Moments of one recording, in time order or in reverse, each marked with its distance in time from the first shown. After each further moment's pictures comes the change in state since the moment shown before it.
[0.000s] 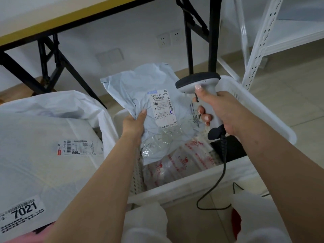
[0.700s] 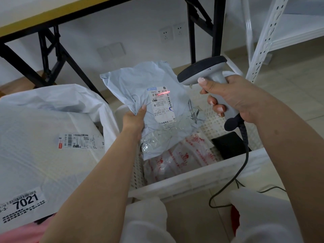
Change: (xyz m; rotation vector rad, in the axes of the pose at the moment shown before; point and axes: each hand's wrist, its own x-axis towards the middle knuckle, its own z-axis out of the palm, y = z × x) left_hand -0.001 -0.001 -0.003 -0.006 0.044 -0.020; right_hand -0.011 -0.025 -0.011 -0.201 -0.077 -0.061
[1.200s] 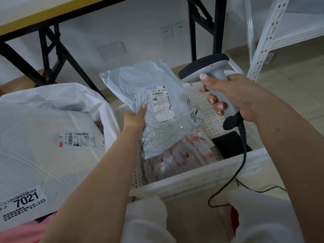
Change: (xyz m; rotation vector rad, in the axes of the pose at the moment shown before) left_hand -0.003 -0.001 0.004 -0.036 0.006 0.010; right_hand 0.004 0.002 -0.001 0.102 0.000 0.044
